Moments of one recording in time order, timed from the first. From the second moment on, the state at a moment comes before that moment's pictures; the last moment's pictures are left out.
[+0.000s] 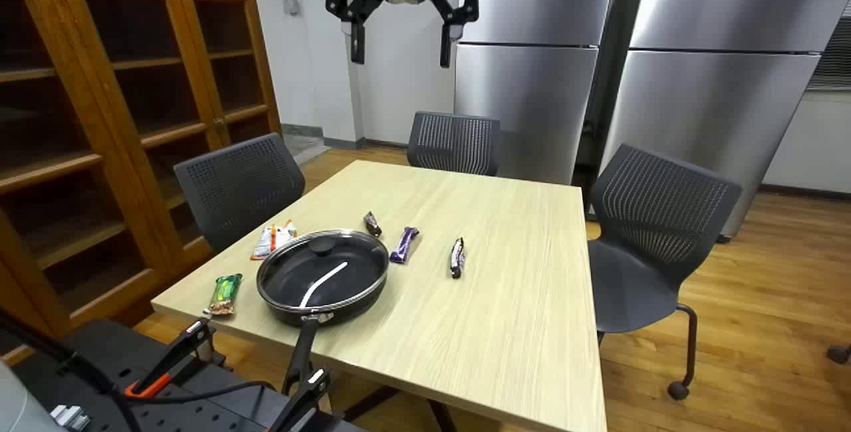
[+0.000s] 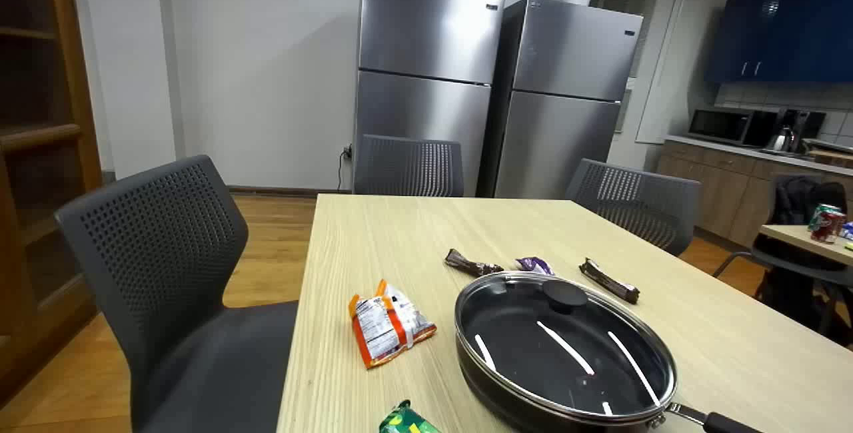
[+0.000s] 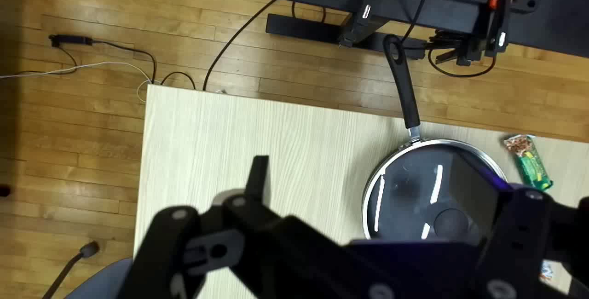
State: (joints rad) arm -0.07 -0.35 -0.26 -2.27 -0.20 1.72 -0.50
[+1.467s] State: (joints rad) arm -0.06 -0.28 -0.21 -2.29 -0.02 1.88 -0.36
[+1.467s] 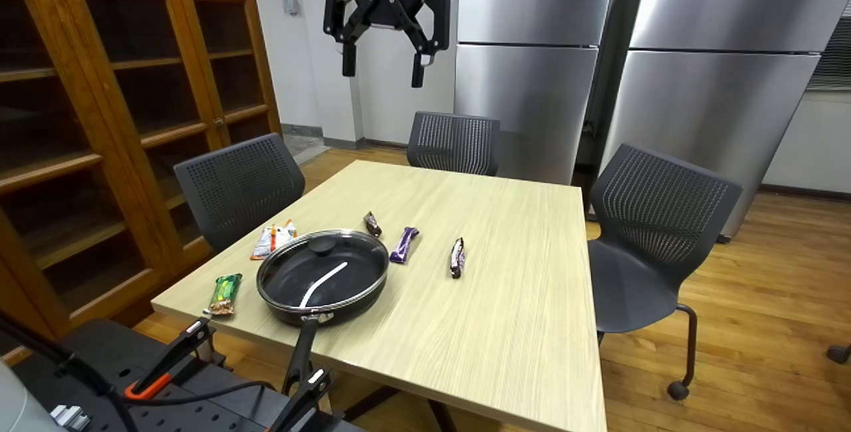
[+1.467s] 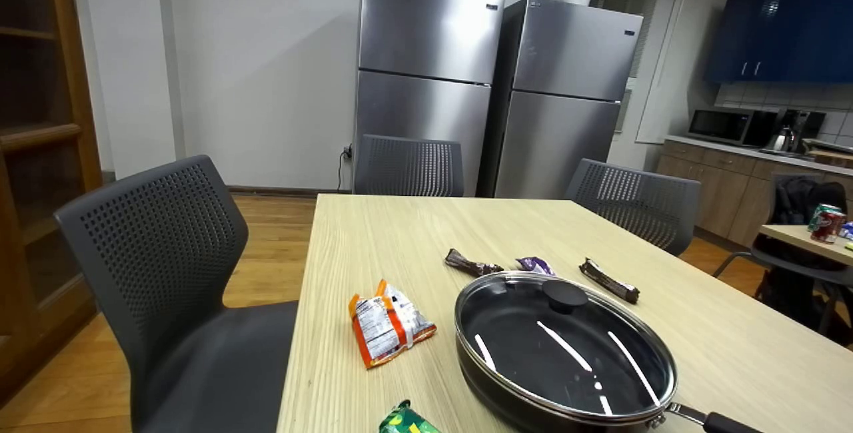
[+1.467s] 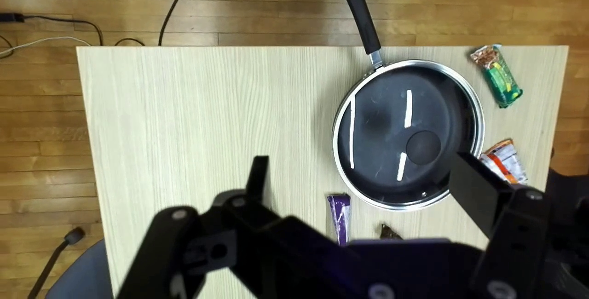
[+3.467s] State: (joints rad) arm -0.02 -0.05 -0.01 -2.46 -0.01 2.48 0.12
